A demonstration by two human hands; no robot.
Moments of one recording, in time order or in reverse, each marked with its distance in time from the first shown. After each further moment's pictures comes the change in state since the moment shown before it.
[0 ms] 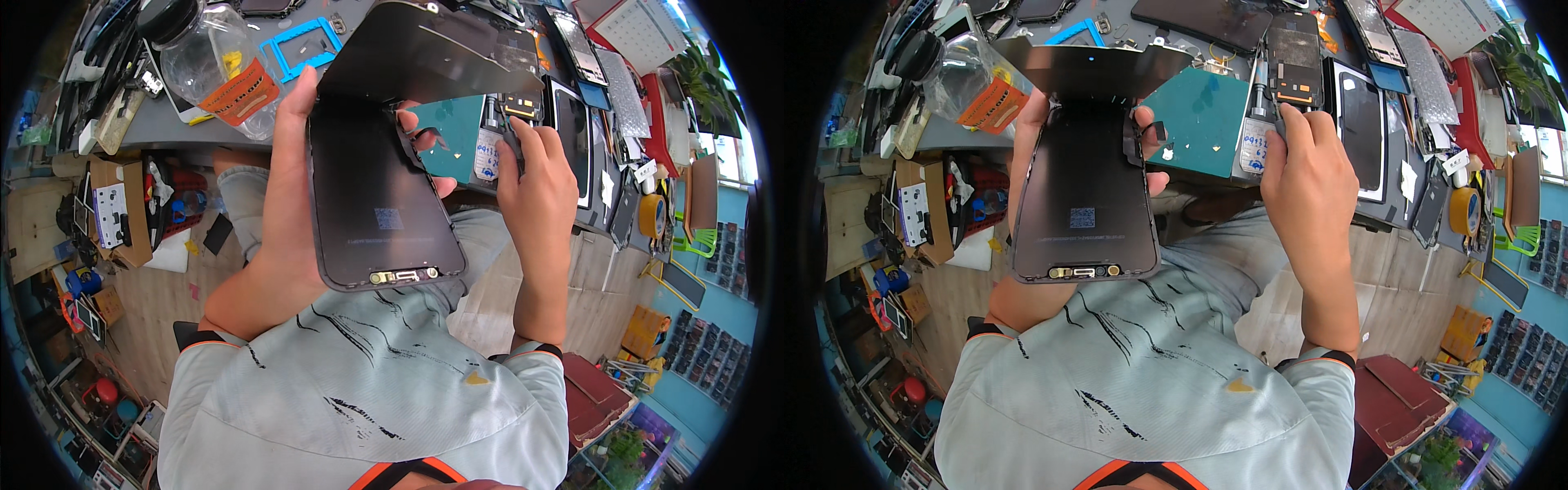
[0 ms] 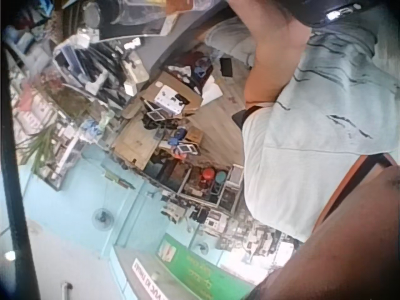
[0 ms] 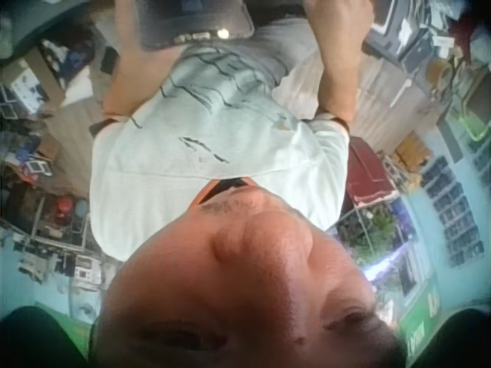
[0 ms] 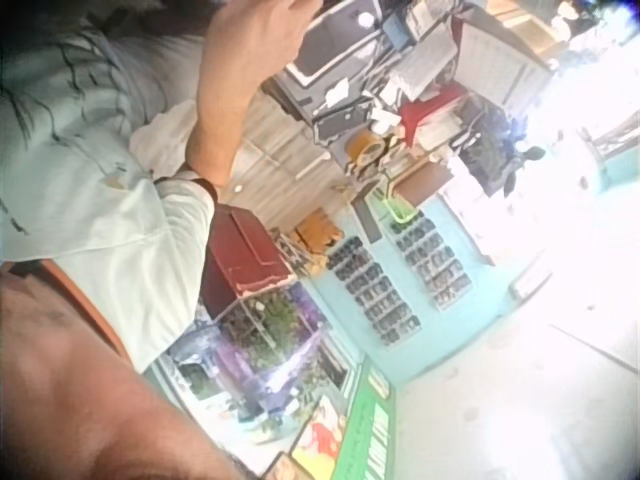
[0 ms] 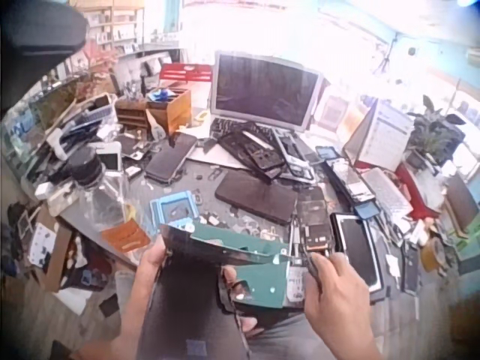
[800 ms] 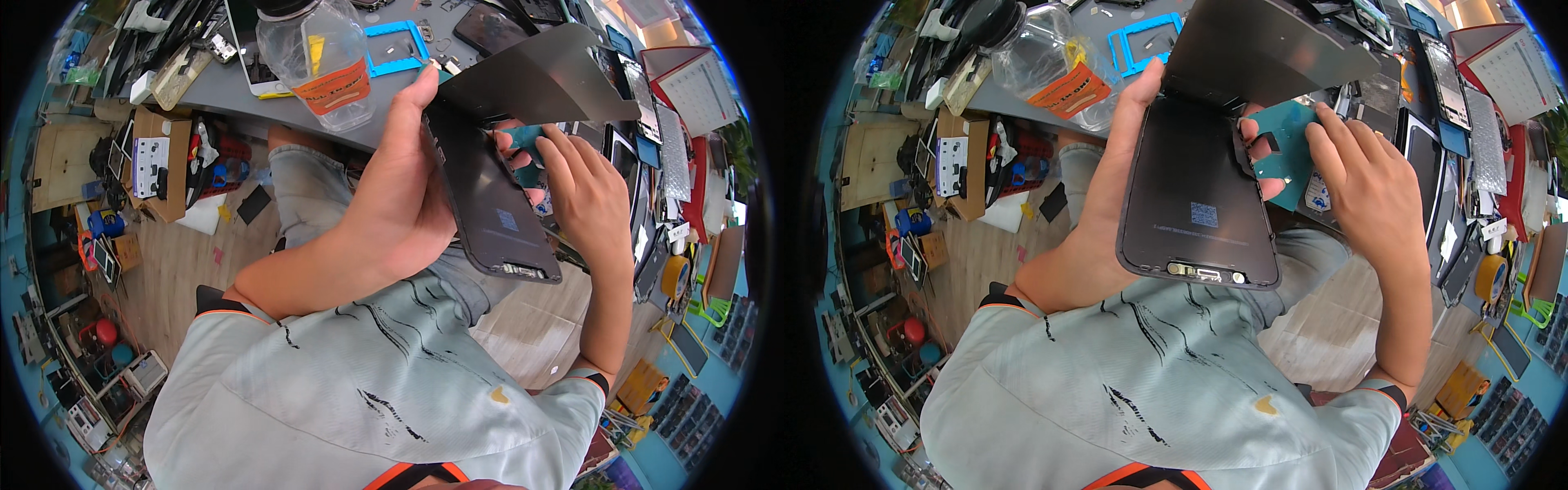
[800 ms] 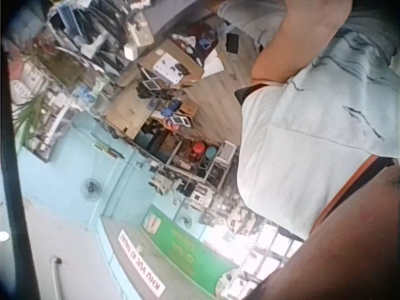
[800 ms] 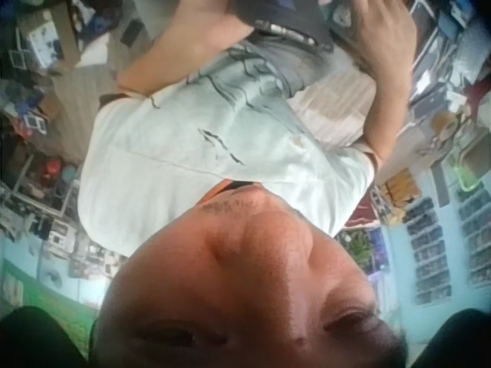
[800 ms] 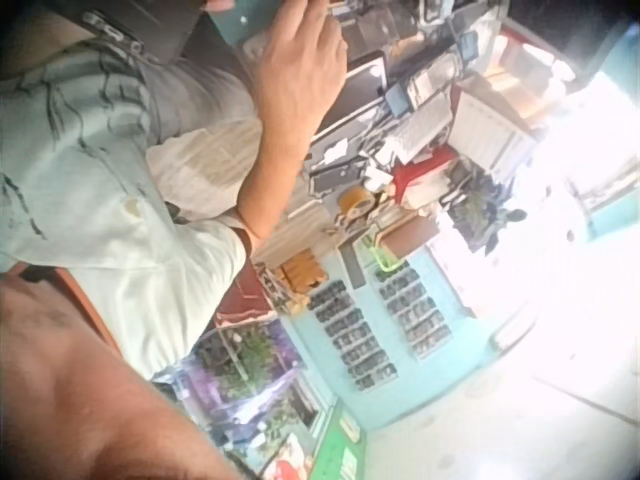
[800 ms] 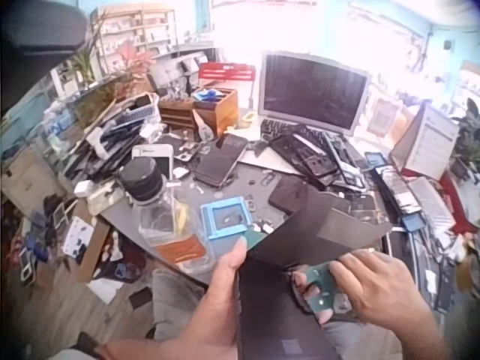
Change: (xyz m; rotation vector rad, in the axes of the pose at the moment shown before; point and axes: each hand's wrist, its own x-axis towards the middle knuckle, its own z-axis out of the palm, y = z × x) left_hand 0.014 -0.011 0.035 0.173 0.271 0.094; right_hand 0.061 0.016 -0.007 -0.150 -0.212 -0.744
